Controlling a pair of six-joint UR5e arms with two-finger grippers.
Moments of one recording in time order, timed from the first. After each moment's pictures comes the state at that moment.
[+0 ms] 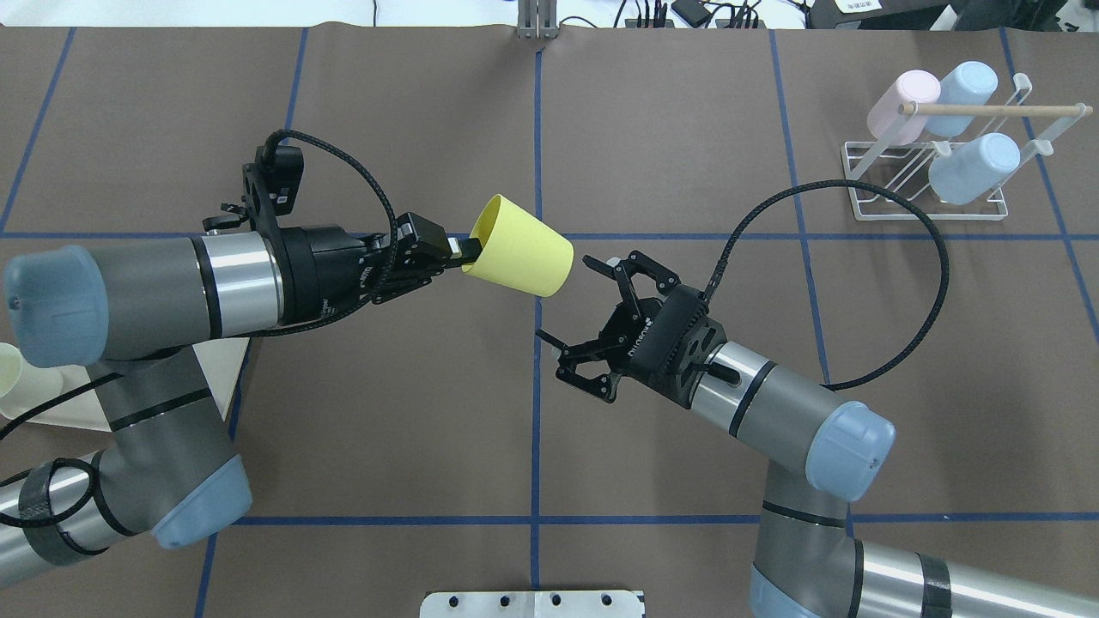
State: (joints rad) left arm -0.55 -1.95 -1.85 -2.74 -1.71 -1.77; right arm 0.31 -1.20 1.65 -0.11 1.23 0.14
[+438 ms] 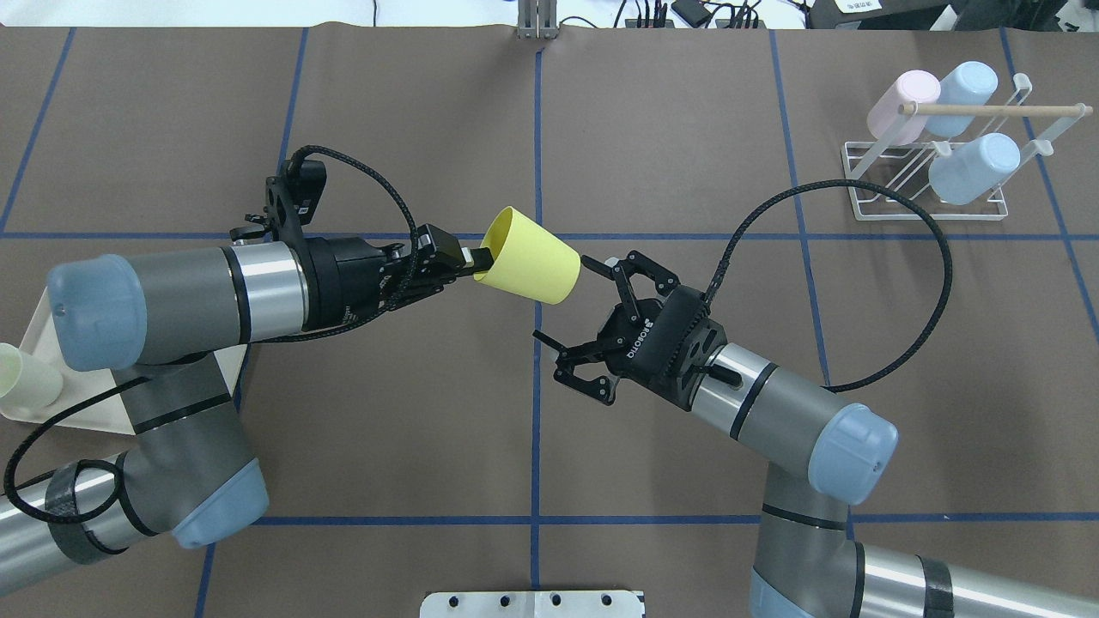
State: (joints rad) left arm -0.54 -1.98 -1.80 -2.74 -1.70 -1.77; right arm 0.31 -1.20 1.66 -0.11 1.23 0.13
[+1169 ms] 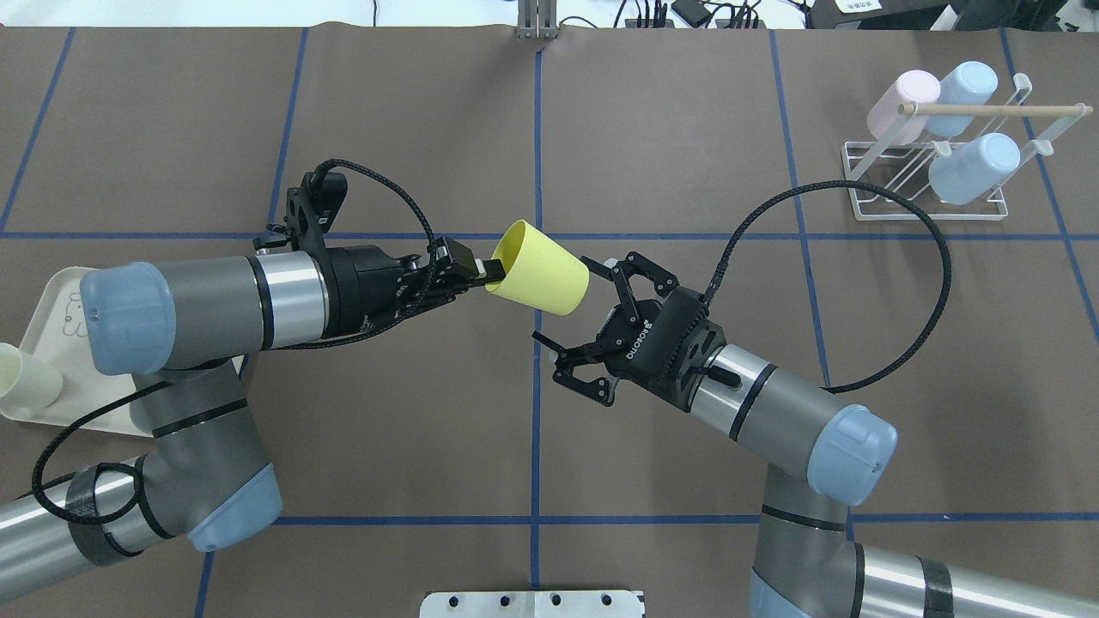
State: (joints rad) left arm -0.51 -1.99 -1.77 -2.74 -1.70 -1.76; right arm 0.31 -1.20 1.66 -0.12 1.23 0.13
